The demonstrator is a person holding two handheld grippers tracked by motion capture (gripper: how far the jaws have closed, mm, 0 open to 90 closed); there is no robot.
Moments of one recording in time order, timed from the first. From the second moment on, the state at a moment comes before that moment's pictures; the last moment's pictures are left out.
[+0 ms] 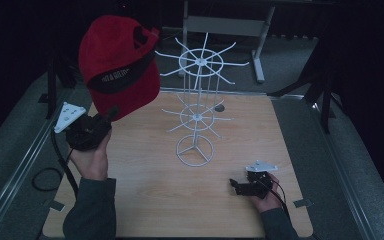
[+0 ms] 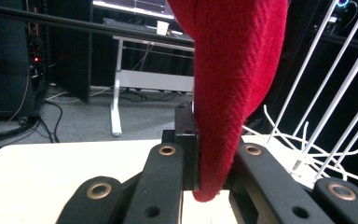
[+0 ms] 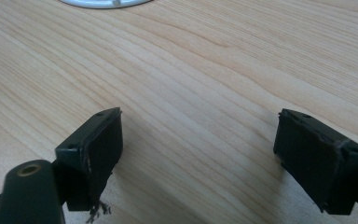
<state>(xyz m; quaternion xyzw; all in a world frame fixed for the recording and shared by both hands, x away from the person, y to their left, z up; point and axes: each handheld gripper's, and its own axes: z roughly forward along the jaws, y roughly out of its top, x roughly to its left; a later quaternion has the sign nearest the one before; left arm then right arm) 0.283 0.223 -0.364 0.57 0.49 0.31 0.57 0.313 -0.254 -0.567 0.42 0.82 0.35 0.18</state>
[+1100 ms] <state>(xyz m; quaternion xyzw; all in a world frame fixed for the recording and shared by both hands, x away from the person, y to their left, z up) 0.278 0.217 -0.363 0.58 0.47 0.31 0.58 0.313 -0.254 -0.567 0.42 0.82 0.35 0.18</state>
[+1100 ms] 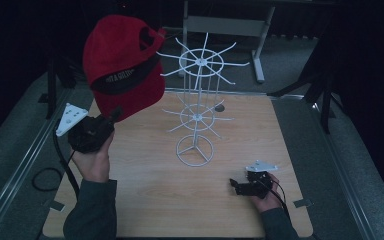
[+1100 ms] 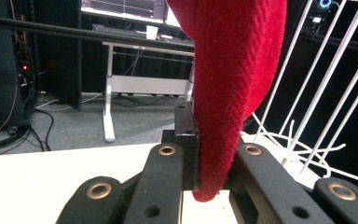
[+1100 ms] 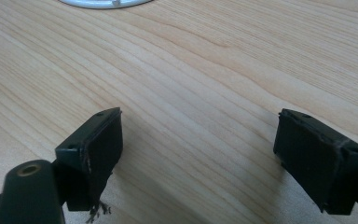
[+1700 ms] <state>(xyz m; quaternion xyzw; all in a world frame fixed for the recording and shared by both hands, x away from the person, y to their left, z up) 0.278 0.215 -0.367 0.59 0.47 0.30 0.59 0.313 -0.254 -0.567 0.42 0.82 0.35 0.18</state>
